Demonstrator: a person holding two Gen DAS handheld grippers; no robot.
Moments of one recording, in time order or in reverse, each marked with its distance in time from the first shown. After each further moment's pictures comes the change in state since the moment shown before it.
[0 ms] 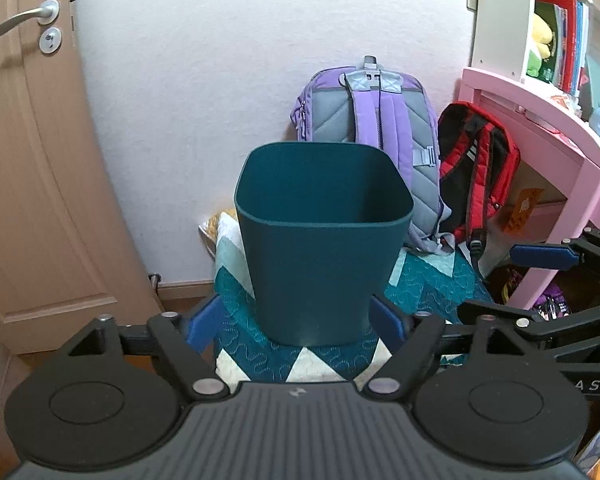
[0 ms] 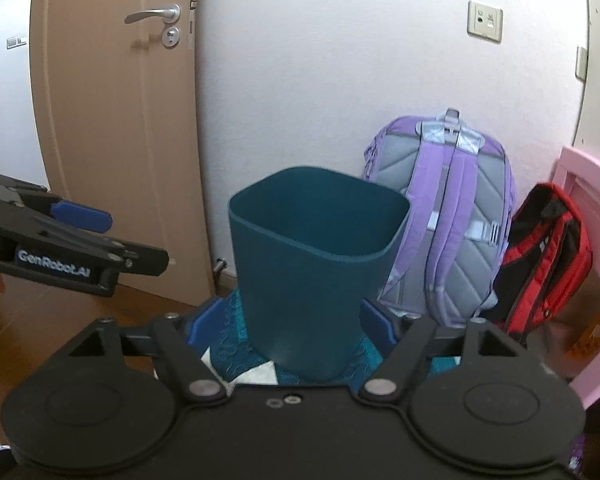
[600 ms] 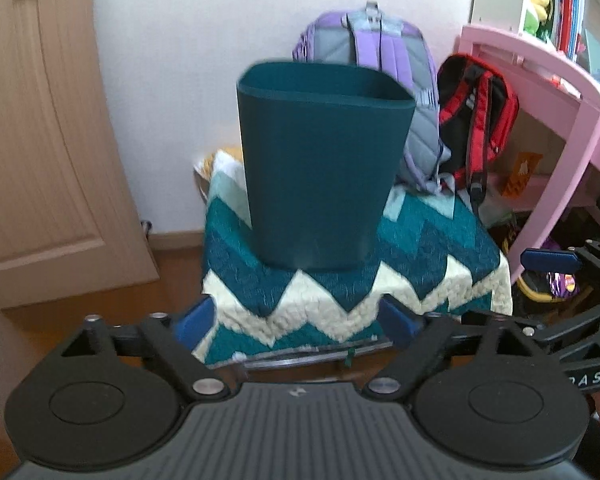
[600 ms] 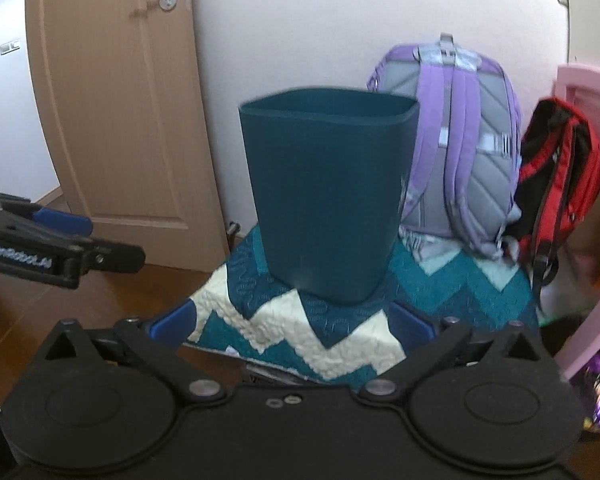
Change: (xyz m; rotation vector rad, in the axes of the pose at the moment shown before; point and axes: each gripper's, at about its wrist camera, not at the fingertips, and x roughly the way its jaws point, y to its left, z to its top) left arm 0.027 0.004 -0.113 -0.040 0.064 -0.026; right arm 0.030 0.017 -0.117 0.088 0.049 0.019
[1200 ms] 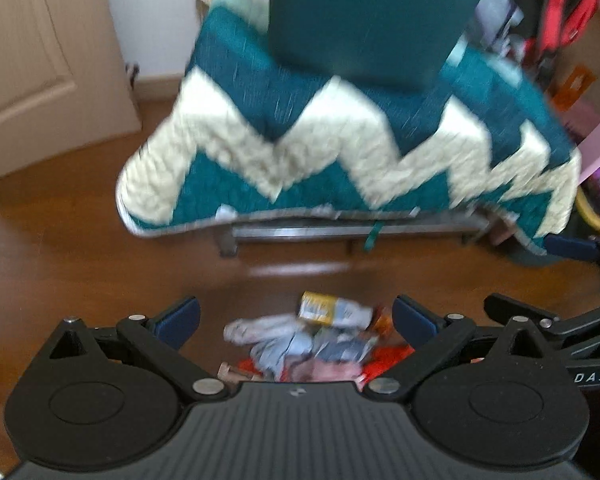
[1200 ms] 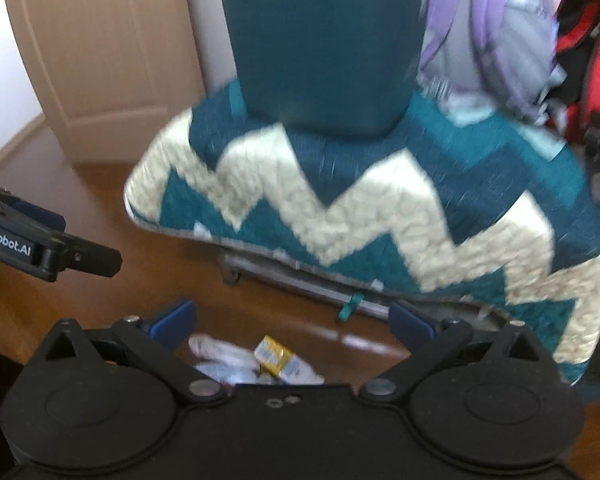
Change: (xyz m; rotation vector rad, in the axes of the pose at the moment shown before) left arm 0.173 0.026 -0.111 -0.107 0.385 0.001; right arm 0.145 -0.020 -0.122 -0.006 0.302 0.019
